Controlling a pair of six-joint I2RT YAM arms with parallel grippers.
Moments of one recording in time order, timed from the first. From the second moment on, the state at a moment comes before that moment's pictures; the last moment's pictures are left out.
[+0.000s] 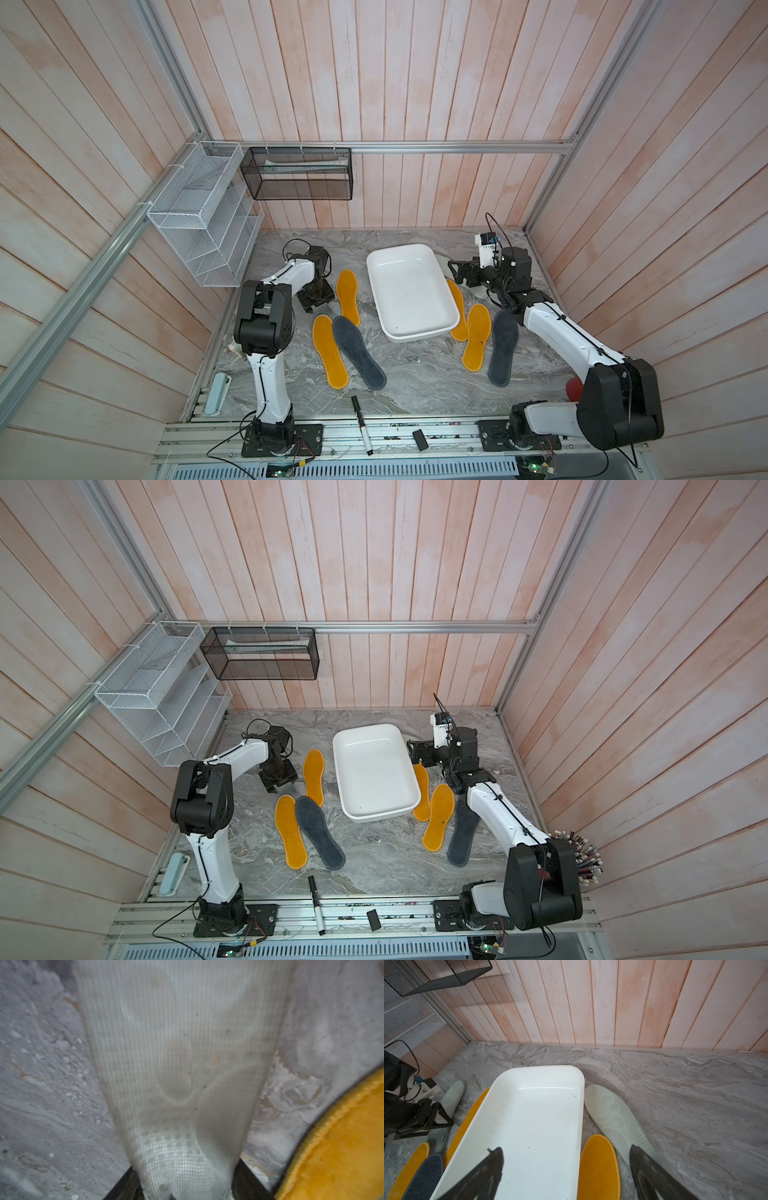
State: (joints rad) left arm -0.14 2.04 1.45 -0.89 -0.04 -0.70; right arm 0.20 1.34 0.89 0.04 -0.29 0.13
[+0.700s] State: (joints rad) left arm -0.13 2.03 1.48 -0.89 -0.03 -0.68; right arm 0.20 1.34 0.88 0.06 -0.29 0.13
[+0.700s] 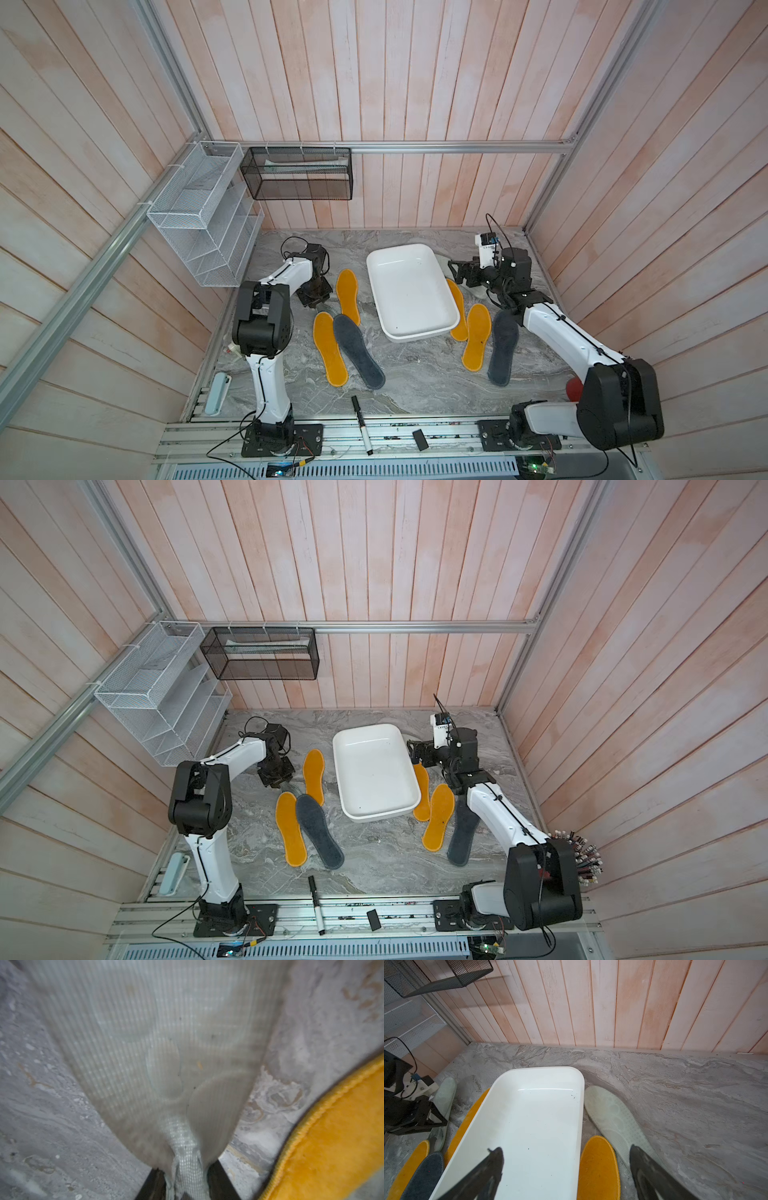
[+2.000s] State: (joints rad) left arm -0.16 1.81 1.39 -0.52 -0.19 -0.59; right arm 0.20 1.35 0.86 0.08 -0.30 0.10
